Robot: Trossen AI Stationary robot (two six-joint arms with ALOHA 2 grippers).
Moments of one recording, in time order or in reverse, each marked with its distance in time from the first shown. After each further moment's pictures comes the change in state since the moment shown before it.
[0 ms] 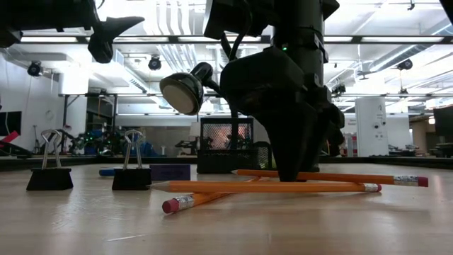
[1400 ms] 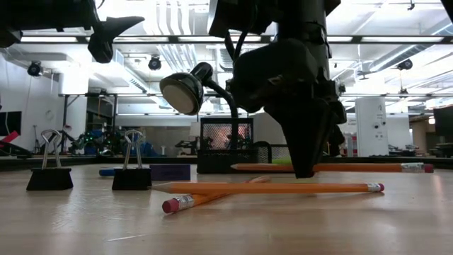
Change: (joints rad) left arm 0.000 0.000 0.000 0.000 0.000 0.000; right arm -0.004 -0.021 -0.004 -0.043 -0.040 -0.066
